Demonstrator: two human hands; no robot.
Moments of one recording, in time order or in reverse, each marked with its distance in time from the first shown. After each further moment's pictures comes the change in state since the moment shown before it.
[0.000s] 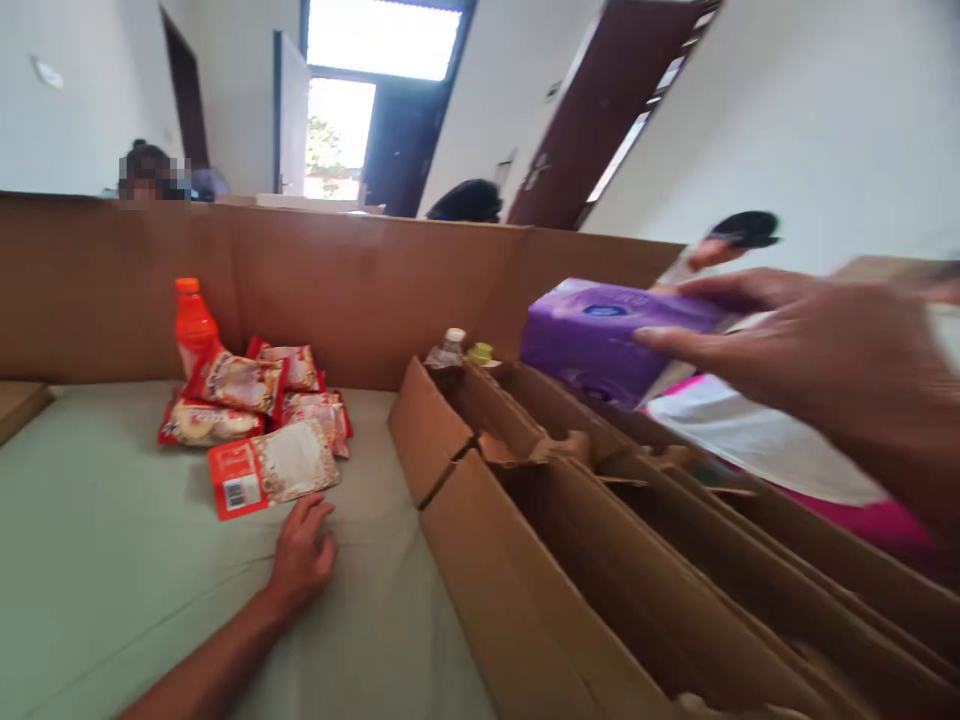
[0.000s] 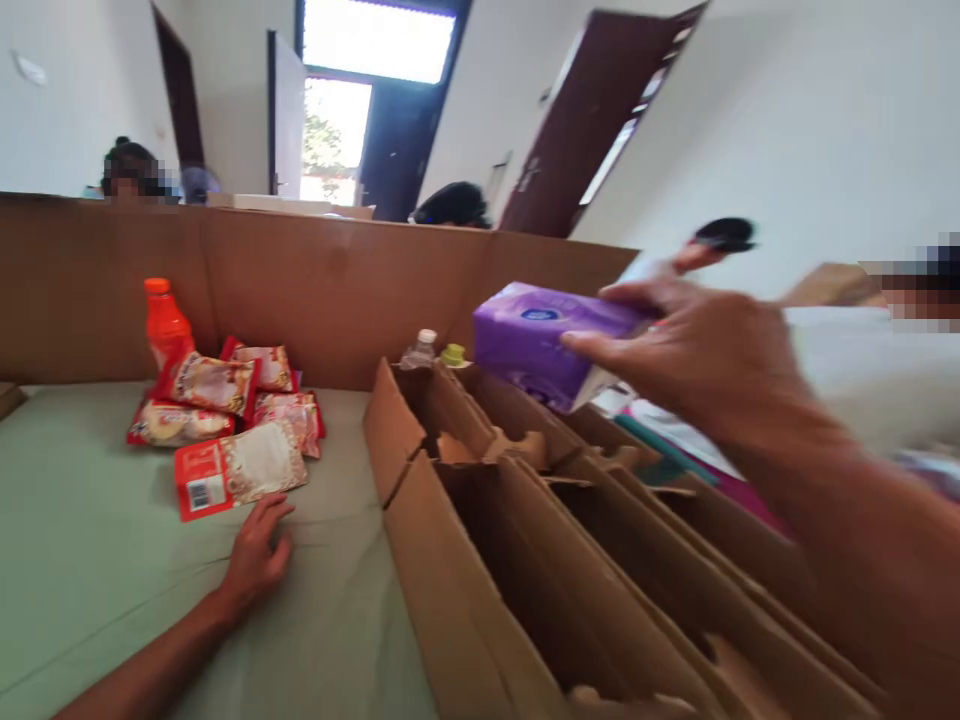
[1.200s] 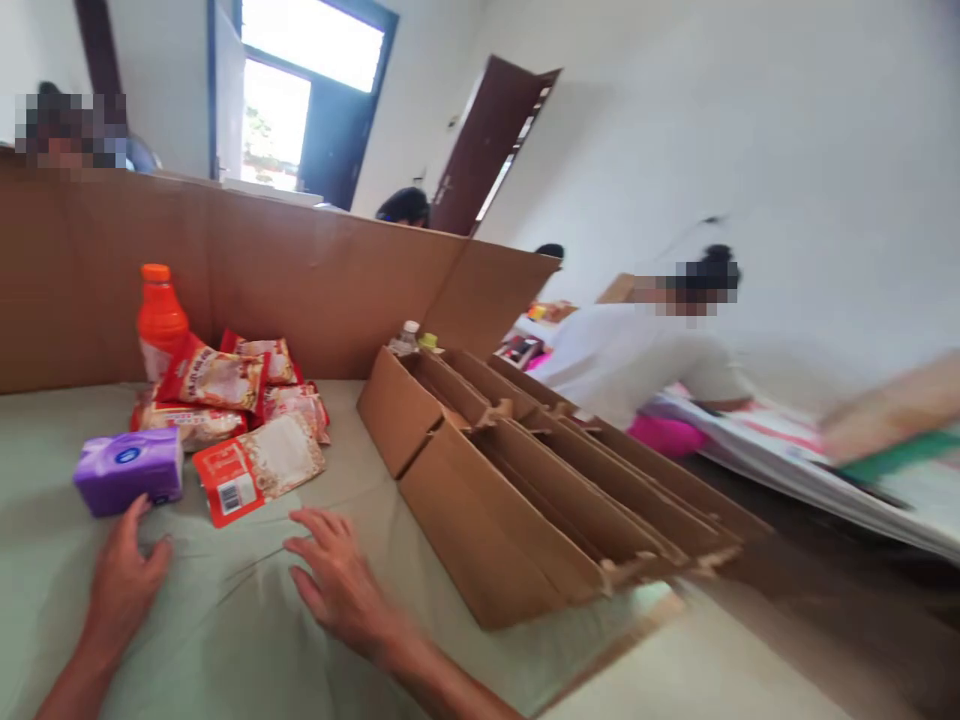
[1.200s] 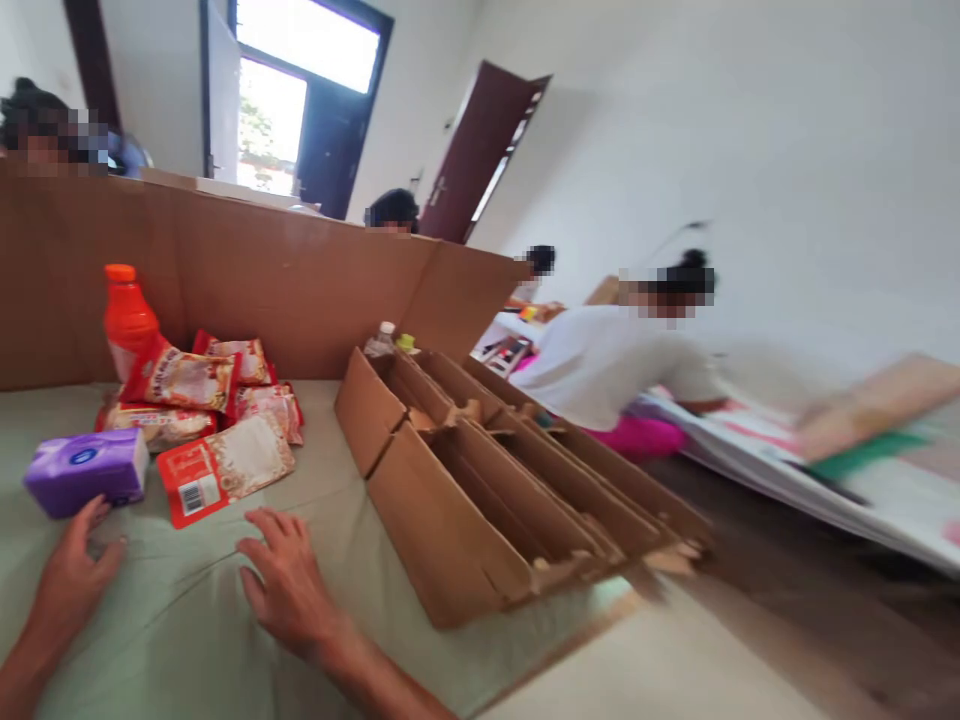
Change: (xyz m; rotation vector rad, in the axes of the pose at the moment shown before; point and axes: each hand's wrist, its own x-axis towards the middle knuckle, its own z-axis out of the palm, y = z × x) left_hand -0.007 -0.105 -0.186 0.133 0.116 -0.414; right_hand -0.300 -0.250 0.113 0.641 -0.364 -0.510
